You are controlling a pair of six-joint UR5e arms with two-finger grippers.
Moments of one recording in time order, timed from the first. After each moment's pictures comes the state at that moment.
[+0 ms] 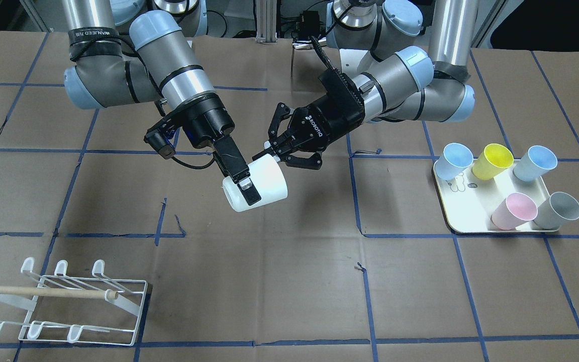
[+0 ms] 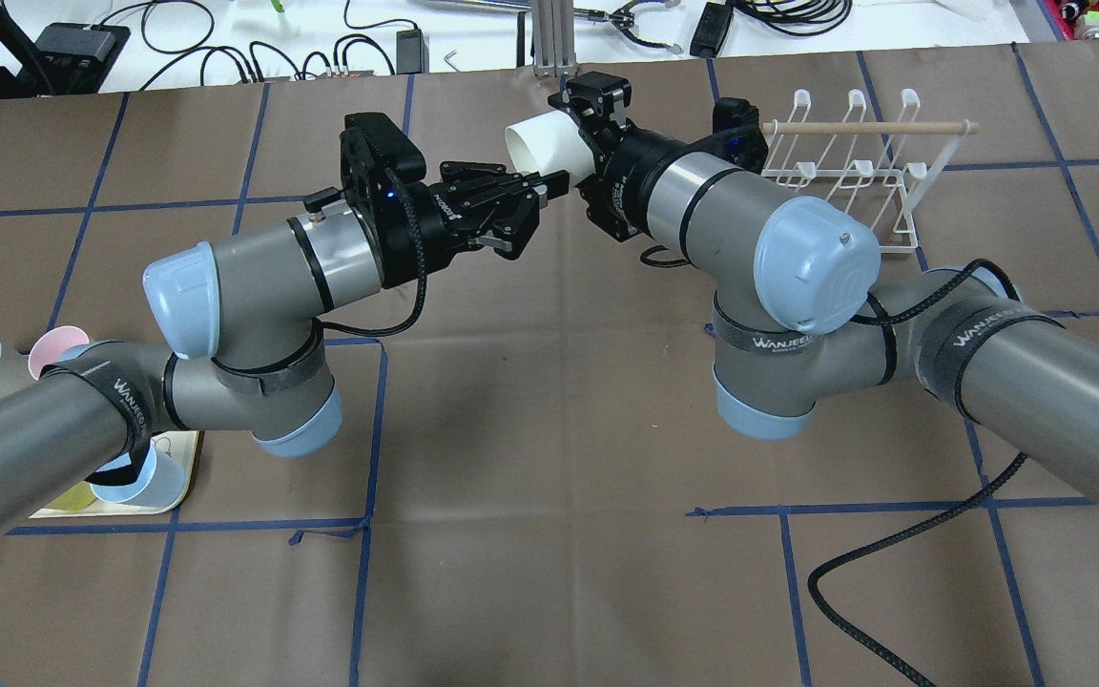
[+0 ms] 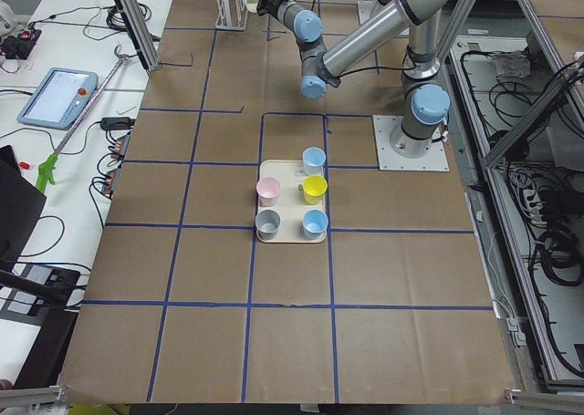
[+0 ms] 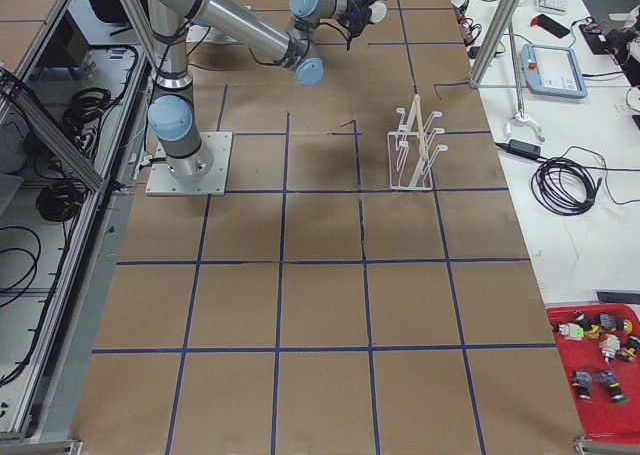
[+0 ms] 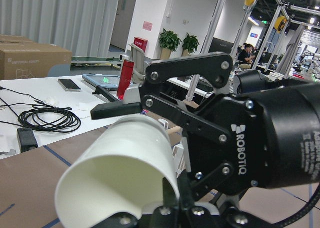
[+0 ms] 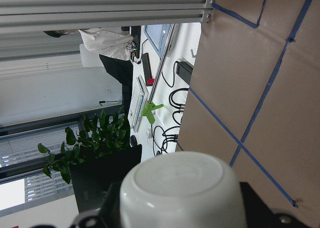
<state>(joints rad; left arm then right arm) -1.61 -1.85 -2.13 0.42 0.58 0.07 1.78 -1.32 2.03 -3.42 -1.22 1.55</state>
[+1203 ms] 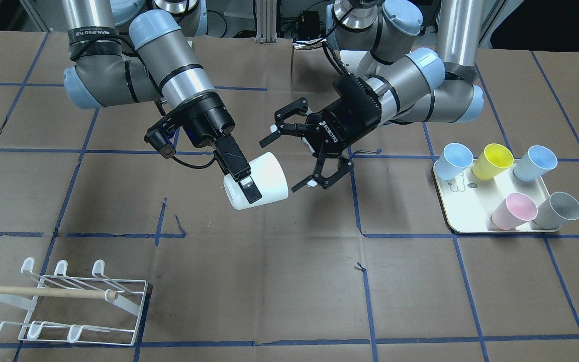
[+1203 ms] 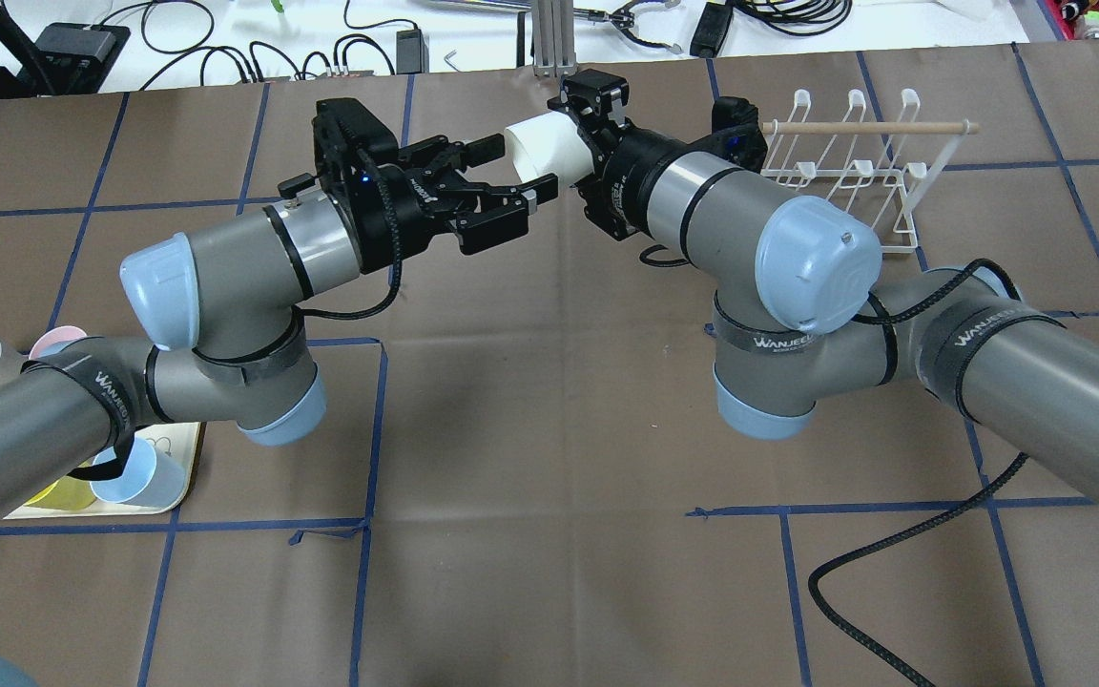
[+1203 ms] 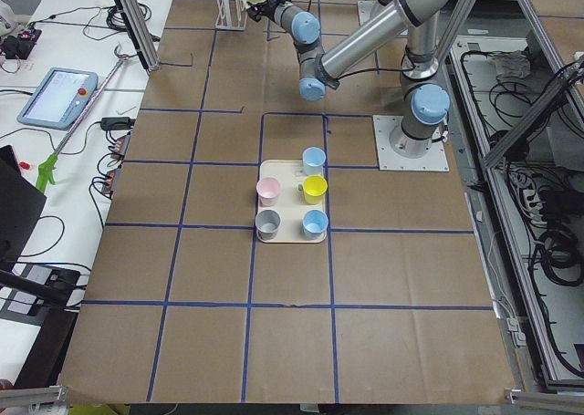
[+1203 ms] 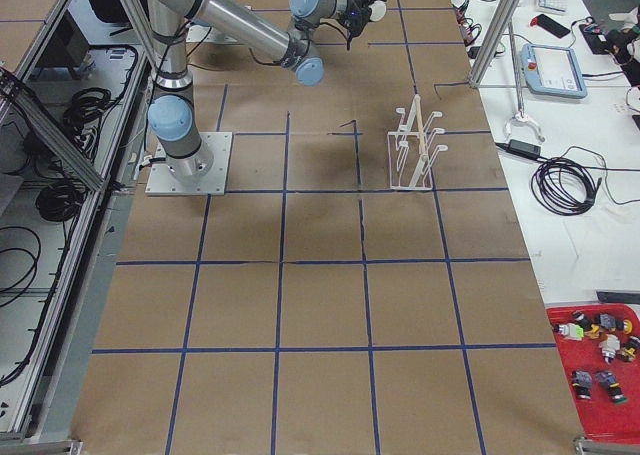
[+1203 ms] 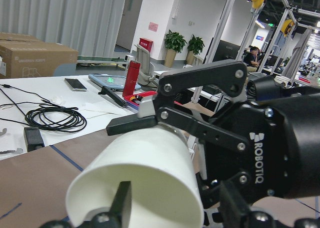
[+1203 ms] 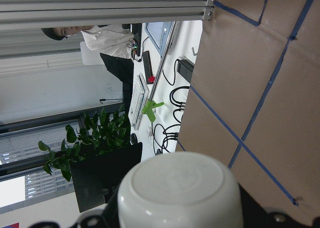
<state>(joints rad) -1.53 -1.85 -2.12 0.45 0.55 0.05 1.78 -1.32 2.03 -3.42 -1.21 1.54</state>
